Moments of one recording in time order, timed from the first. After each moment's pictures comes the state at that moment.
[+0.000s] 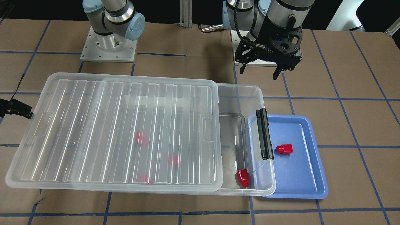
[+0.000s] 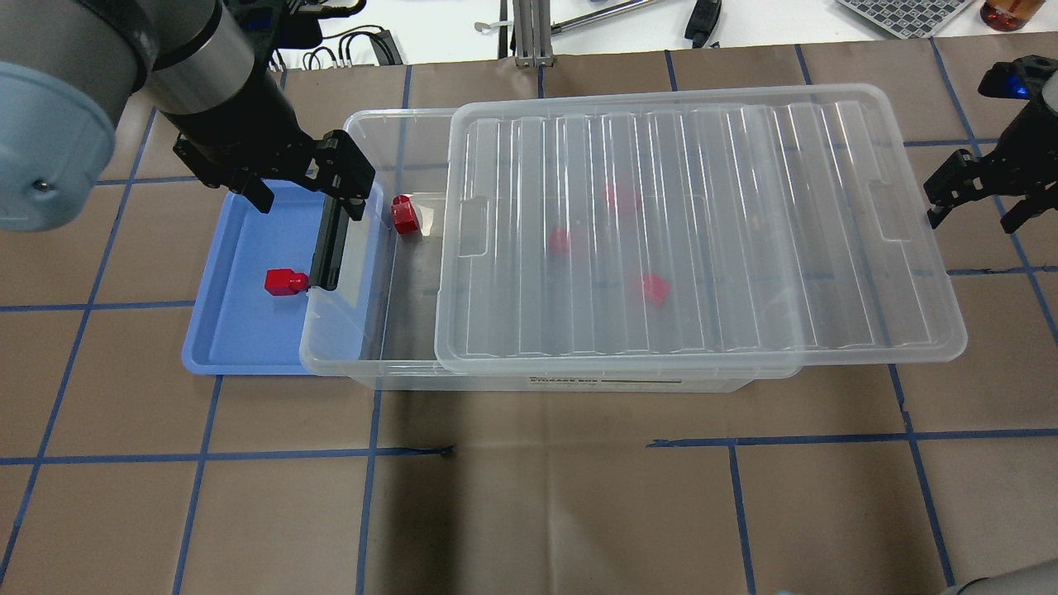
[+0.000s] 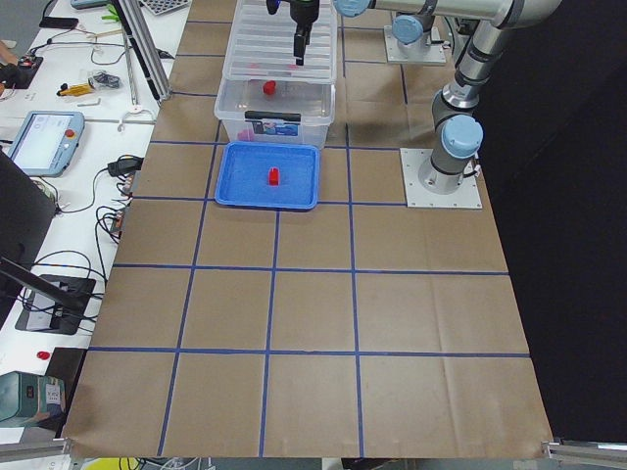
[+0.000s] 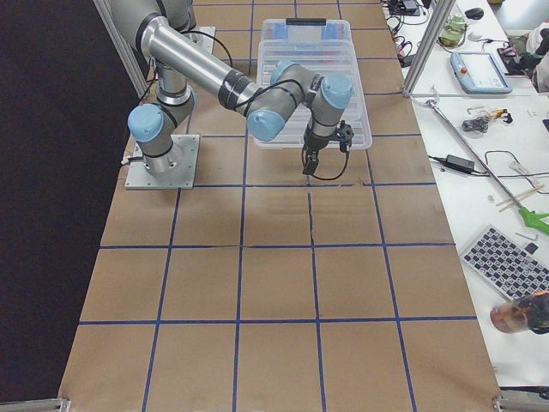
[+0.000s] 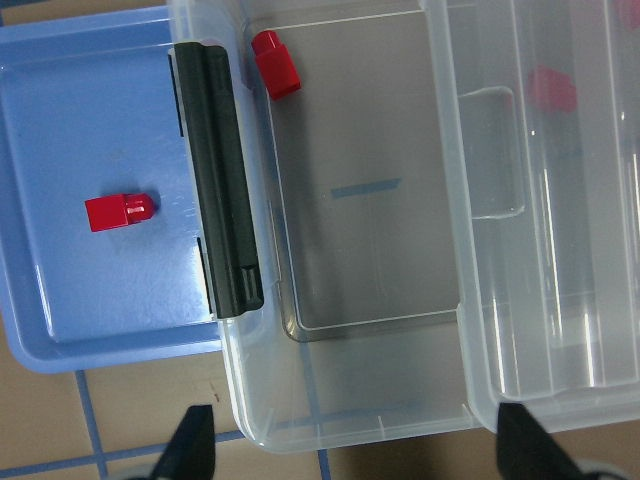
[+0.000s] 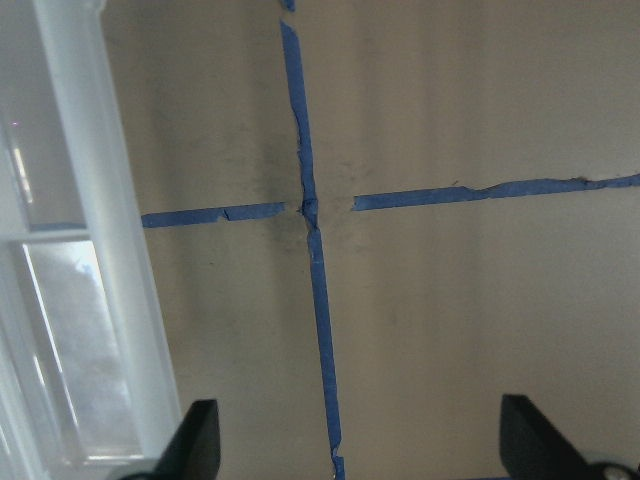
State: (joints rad) left arm -1.62 -1.53 -1.57 -1.57 1.55 0.10; right arm 1.09 -1.34 1.65 -1.73 -1.58 -0.39
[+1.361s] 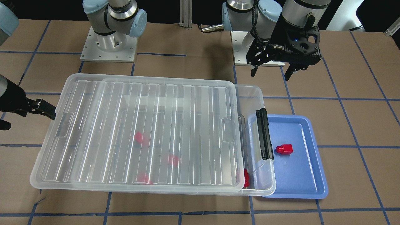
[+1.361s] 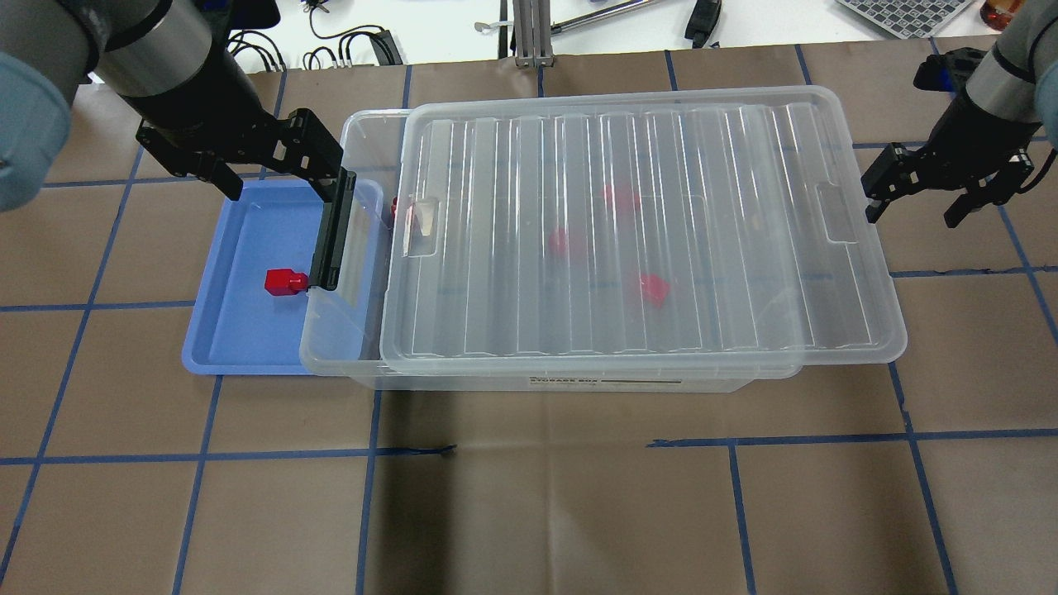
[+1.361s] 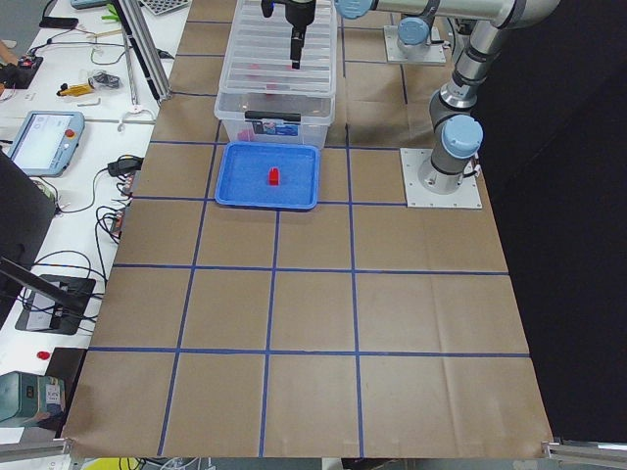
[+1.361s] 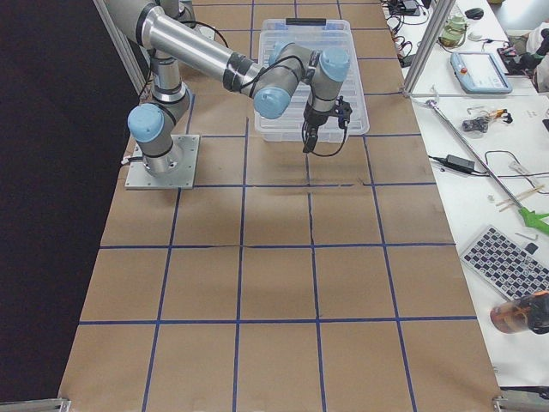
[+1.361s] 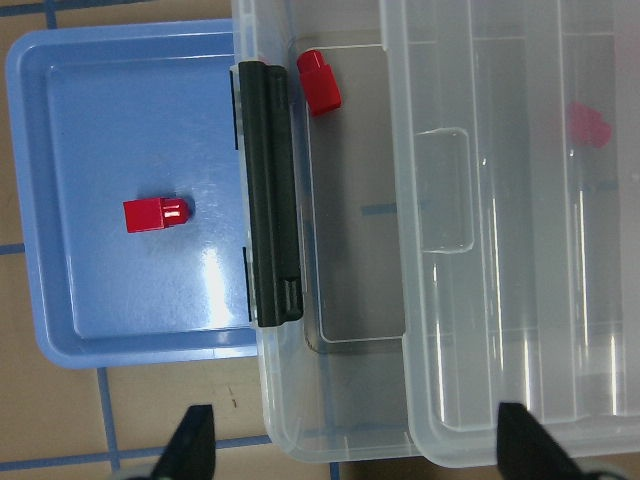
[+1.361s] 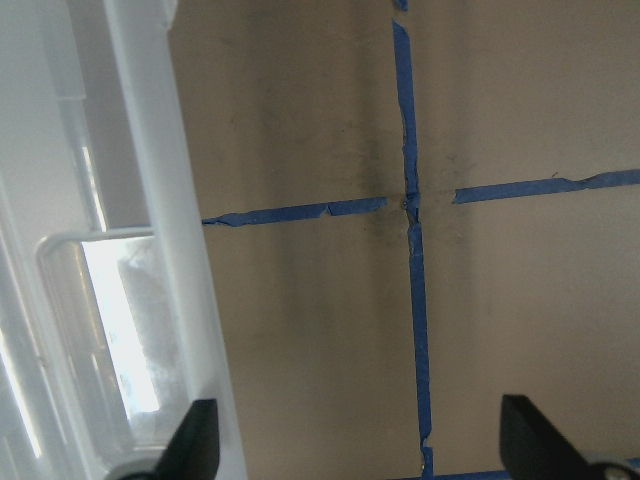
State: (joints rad) left arm -1.58 -1.53 -1.56 -1.56 1.54 0.09; right arm 1.21 -1.38 1.67 -1.73 -1.58 -0.25
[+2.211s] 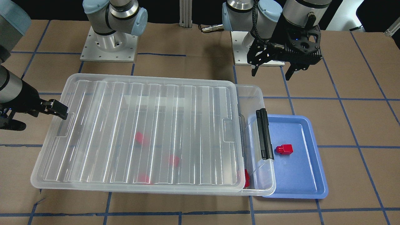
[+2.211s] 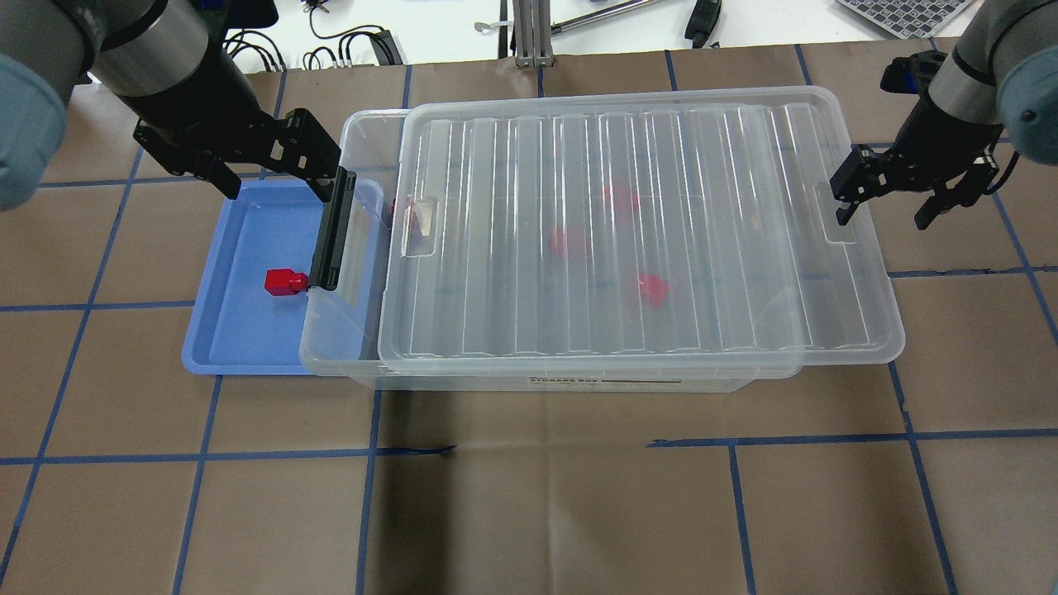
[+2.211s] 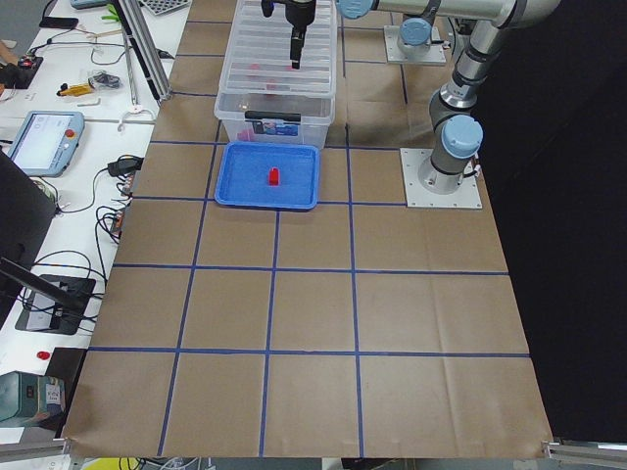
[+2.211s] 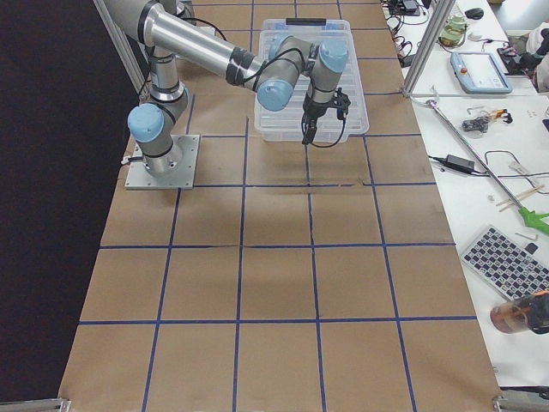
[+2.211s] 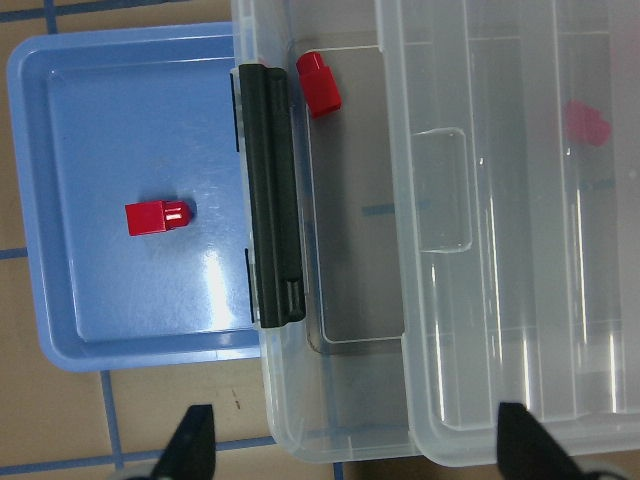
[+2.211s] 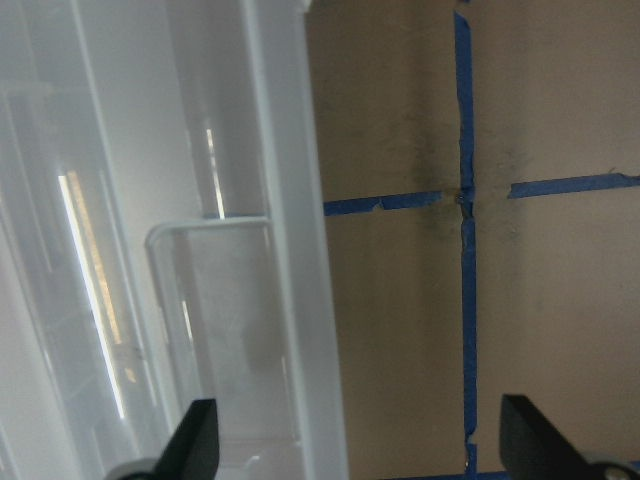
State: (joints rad) left arm -1.57 -1.53 -1.56 -1.56 1.54 0.10; right arm 1.26 -1.39 1.68 -1.72 -1.56 -0.21
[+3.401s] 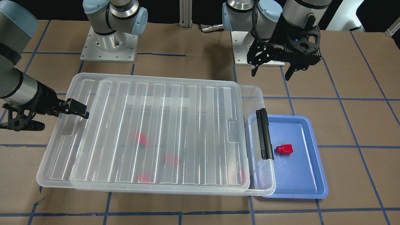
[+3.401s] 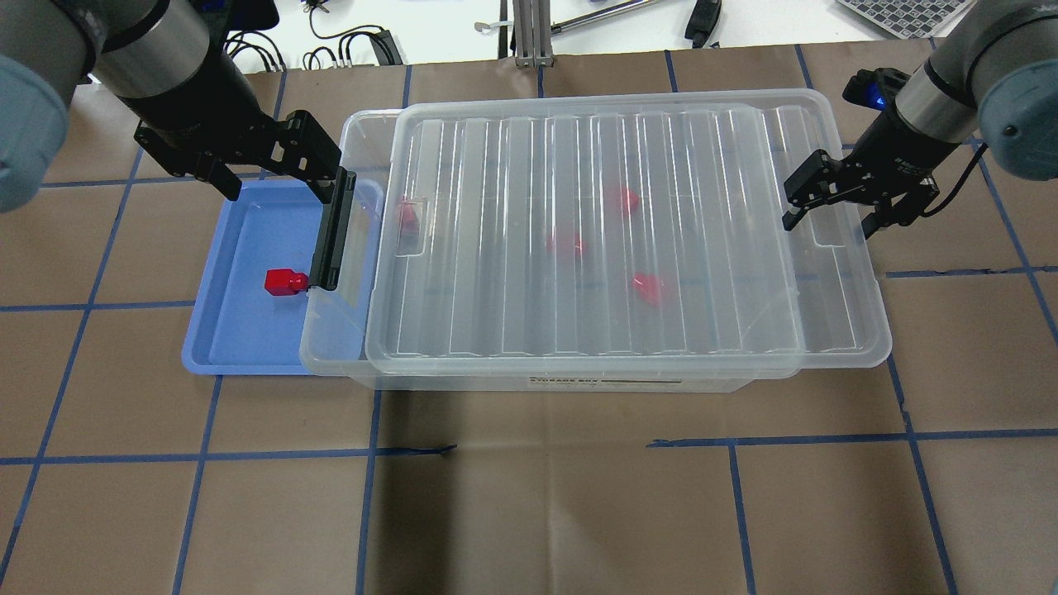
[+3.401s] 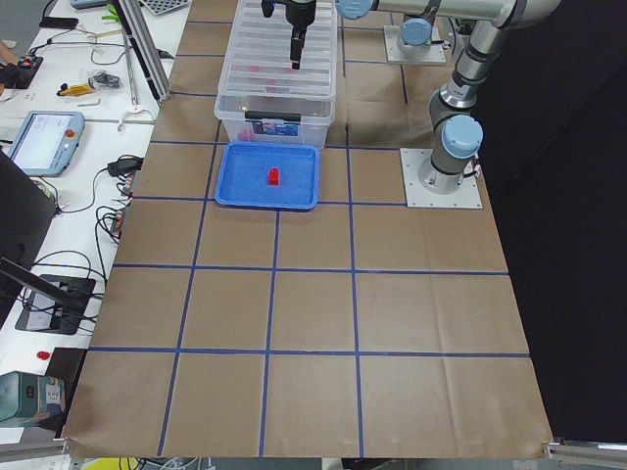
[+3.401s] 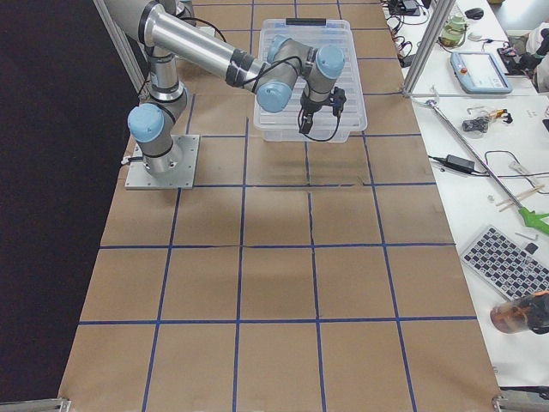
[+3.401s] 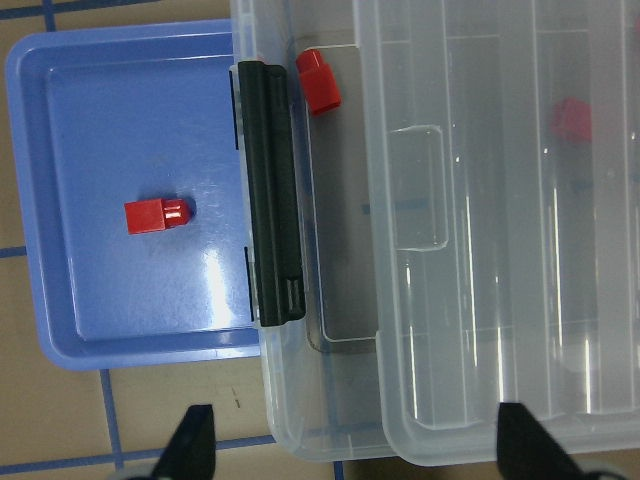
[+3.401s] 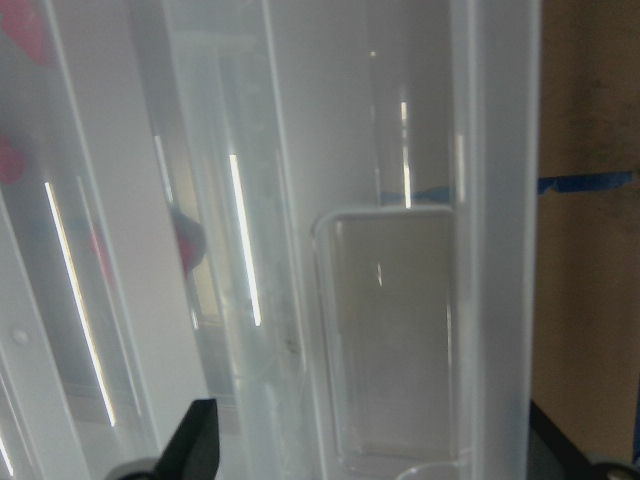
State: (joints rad) left arm -1.57 -1.53 -1.56 -1.56 1.54 0.10; right arm 1.29 -1.39 1.71 -1.69 -1.37 -0.21
